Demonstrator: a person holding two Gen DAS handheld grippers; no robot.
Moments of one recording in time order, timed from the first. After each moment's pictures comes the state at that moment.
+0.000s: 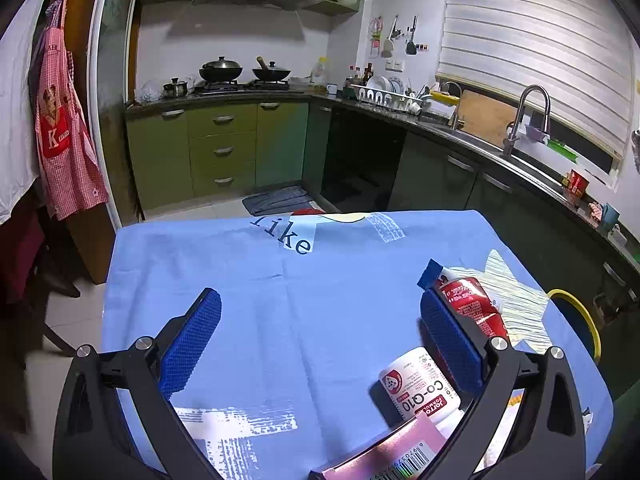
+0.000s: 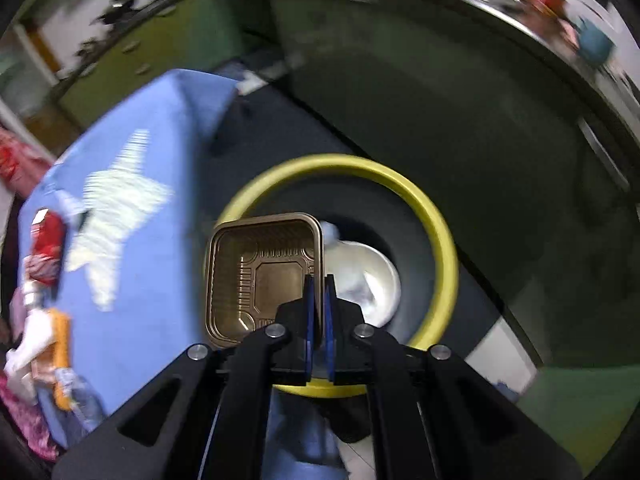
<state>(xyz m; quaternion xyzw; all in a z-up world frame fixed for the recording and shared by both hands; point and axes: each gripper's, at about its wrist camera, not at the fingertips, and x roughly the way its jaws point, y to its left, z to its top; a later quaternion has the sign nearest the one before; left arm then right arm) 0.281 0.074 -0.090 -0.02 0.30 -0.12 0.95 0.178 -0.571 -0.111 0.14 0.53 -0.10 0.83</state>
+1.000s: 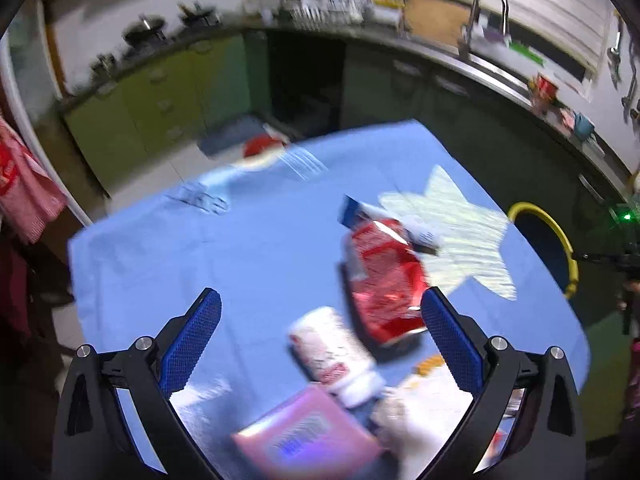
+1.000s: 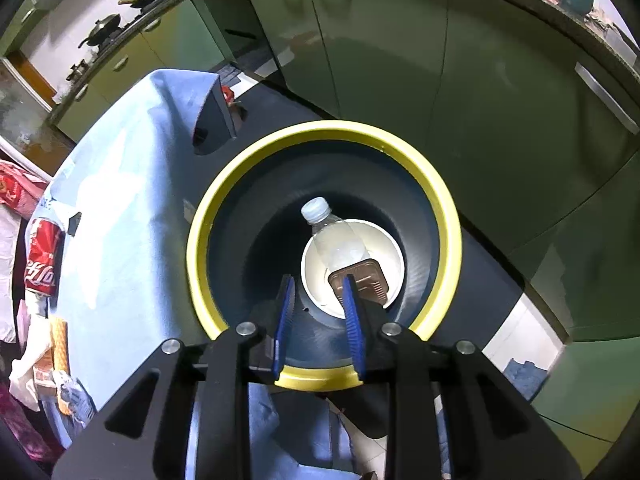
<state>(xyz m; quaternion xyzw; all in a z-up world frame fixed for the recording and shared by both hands) 0.298 -0.032 -0.063 0.08 0.46 -0.20 0.86 0.157 -0.581 -0.136 0.19 0.52 -0.09 0.83</state>
